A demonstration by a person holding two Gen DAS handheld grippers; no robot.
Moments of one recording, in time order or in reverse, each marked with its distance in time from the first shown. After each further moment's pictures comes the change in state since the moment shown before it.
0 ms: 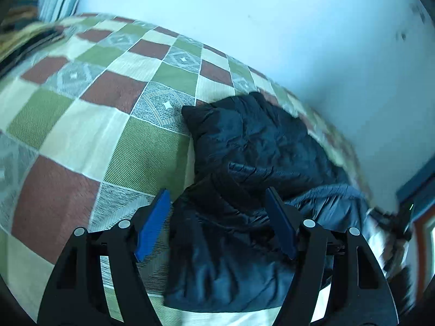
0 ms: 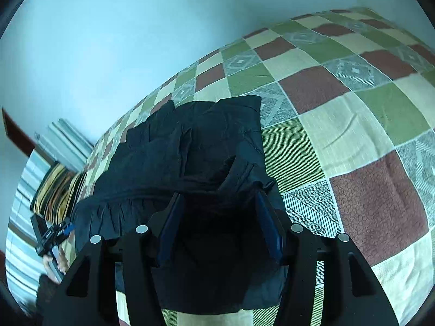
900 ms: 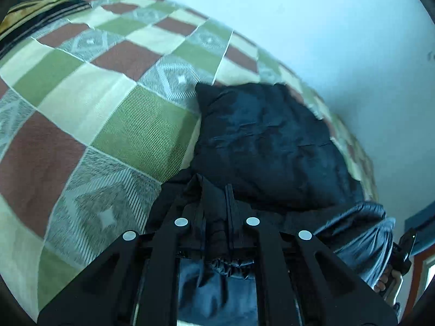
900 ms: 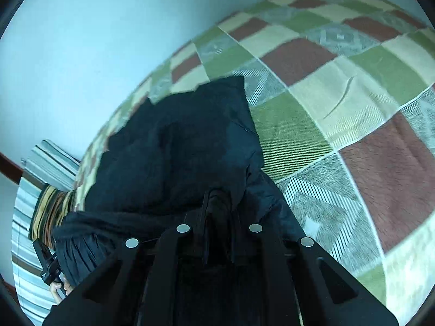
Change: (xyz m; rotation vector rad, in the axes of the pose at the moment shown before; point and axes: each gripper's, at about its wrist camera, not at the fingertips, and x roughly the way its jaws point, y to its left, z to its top) left arm 0.043 -0.009 -0.011 -0.189 0.052 0.110; right arm 0.041 -0.005 -0.006 0.176 0.042 -0.077
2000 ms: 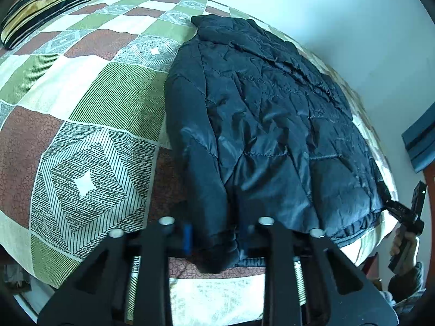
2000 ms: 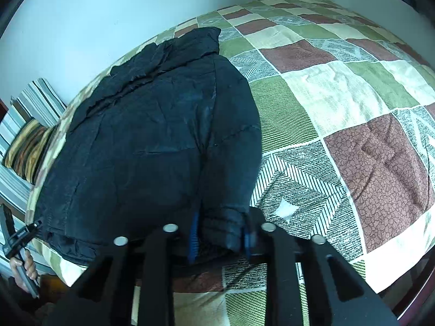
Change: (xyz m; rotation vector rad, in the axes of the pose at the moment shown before) left arm -0.133 0.022 -0.199 0.180 0.089 -0.013; right arm -0.127 -0.030 -0.198 -0.193 -0.006 -0.146
